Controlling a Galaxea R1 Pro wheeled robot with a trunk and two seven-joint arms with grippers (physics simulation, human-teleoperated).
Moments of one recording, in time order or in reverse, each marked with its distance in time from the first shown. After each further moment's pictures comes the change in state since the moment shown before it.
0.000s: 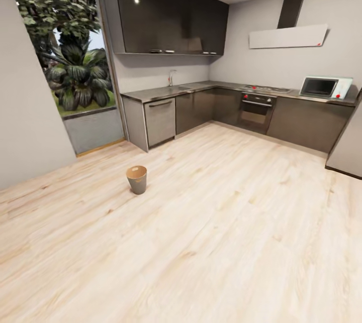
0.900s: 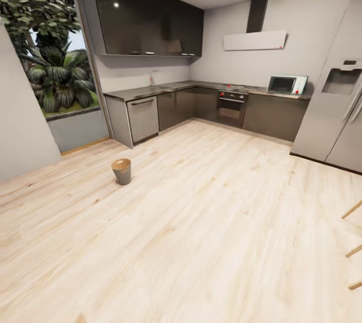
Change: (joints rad) left arm 0.000 0.000 0.002 0.000 0.006 0.003 0.000; right arm -0.001 0.004 0.003 0.000 0.005 0.000 -0.010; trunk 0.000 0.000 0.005
